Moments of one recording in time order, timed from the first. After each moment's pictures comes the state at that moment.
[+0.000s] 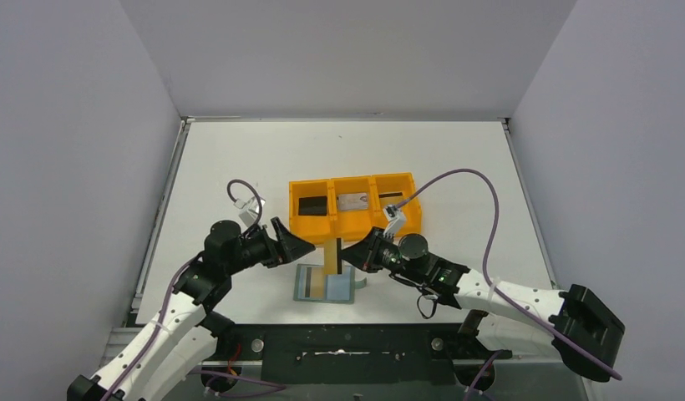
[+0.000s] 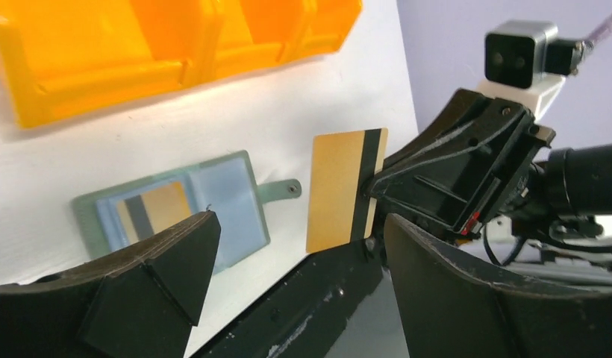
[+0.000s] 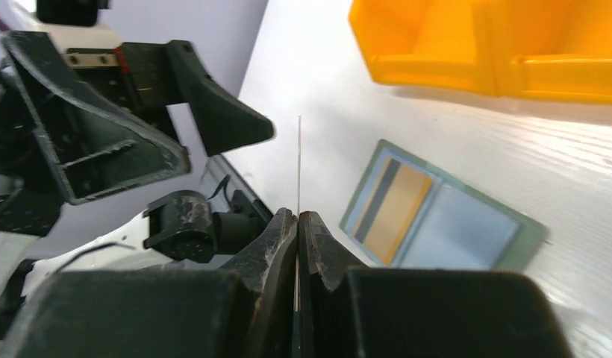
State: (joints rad) left arm -0.47 0.68 0.41 -0.11 0.45 -0.91; right arm 0.94 1.09 0.42 0.42 -0.08 1.00
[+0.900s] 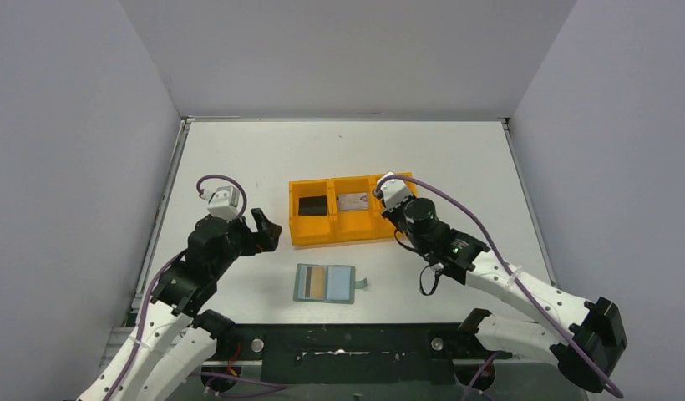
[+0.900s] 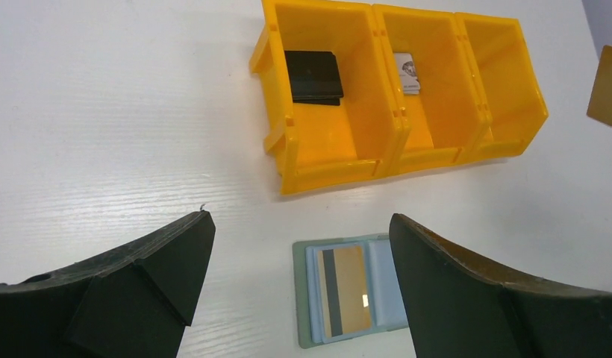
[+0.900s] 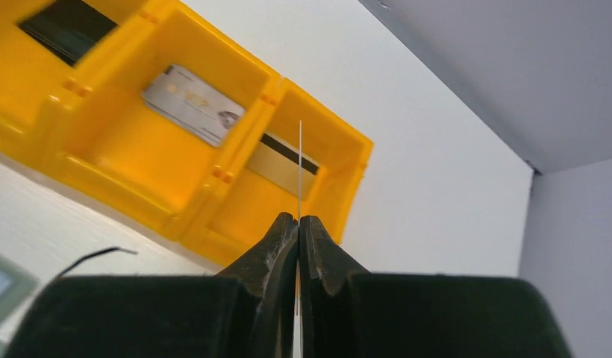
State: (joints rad) left arm -0.47 0.58 0.63 -0.49 -0.13 -0.52; right arm 0.85 1.01 0.74 -0.11 0.46 -0.25
